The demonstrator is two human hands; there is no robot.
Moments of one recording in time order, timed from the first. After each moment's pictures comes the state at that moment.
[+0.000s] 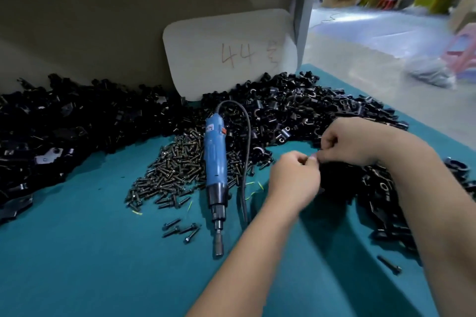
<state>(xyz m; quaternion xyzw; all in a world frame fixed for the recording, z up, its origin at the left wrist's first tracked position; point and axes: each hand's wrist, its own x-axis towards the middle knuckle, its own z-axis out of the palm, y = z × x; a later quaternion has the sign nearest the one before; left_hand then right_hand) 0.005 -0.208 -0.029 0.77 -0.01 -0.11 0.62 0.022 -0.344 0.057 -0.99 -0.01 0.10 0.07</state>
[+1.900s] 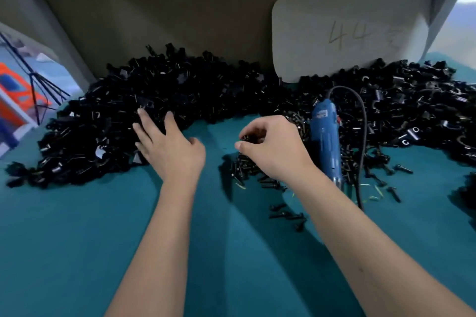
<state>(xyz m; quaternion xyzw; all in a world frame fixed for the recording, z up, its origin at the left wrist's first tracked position) 0.034 0.123 -0.041 0.89 0.30 0.26 0.21 0.046 -0.059 -0.008 -0.87 -0.14 -0.01 0.48</state>
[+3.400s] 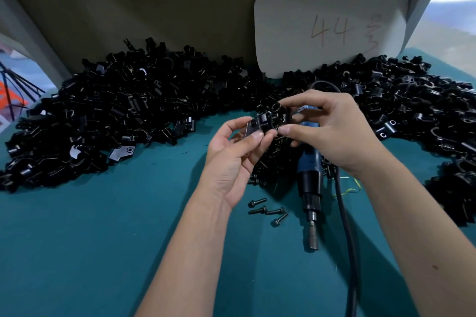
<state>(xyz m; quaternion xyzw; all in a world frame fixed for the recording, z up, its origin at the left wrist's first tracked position) 0.007 0.016 -0.025 0.39 0.04 0.02 0.92 0.059 -0.165 -0.001 -0.73 -0.26 -0.04 0.63</state>
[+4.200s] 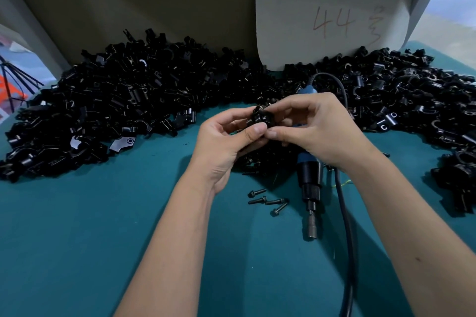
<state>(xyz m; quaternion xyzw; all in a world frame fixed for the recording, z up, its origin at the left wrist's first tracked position) 0.008 0.034 -0.024 0.54 -0.04 0.04 0.84 0.058 -0.156 -0.008 -0.76 -0.31 -0.01 0.57</state>
